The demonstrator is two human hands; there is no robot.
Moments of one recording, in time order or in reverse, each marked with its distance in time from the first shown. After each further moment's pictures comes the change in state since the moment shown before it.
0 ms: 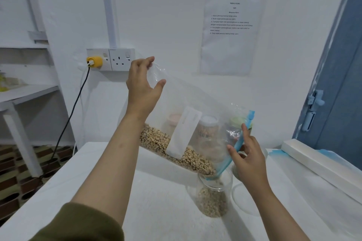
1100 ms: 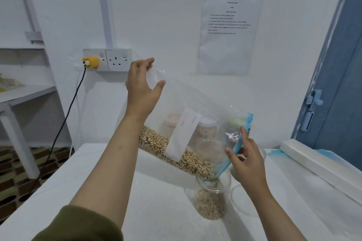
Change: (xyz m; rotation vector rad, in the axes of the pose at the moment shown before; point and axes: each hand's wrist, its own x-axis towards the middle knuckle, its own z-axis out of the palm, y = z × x) left_hand -0.001 0.000 0.008 -0.007 -0.001 -0.002; right_hand -0.002 0.005 -0.001 0.028 -0.010 0.028
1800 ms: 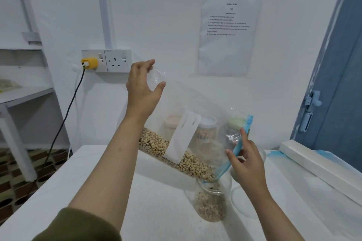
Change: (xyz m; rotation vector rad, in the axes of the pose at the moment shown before) left_hand 0.000 -0.001 0.000 -0.019 -0.001 -0.003; right_hand -0.002 0.003 0.001 -0.006 0.008 0.006
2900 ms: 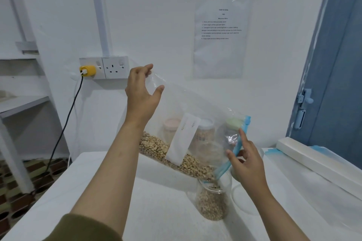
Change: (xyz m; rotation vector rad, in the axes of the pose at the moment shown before) left_hand 0.000 0.004 -0.004 -0.034 -0.013 0.011; right_hand -0.007 -0.010 -0.002 -0.018 0.021 0.029
